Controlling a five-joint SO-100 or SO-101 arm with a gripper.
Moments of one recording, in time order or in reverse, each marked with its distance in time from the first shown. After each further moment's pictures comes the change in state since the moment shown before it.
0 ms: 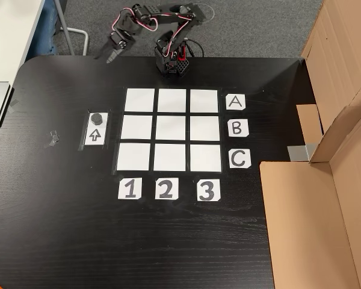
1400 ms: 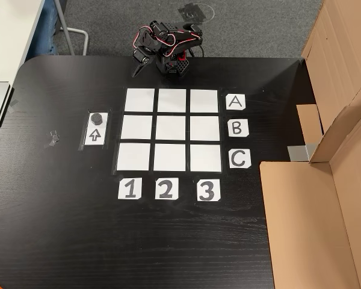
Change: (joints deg) arm -3.5 51.2 44.6 14.3 -3.1
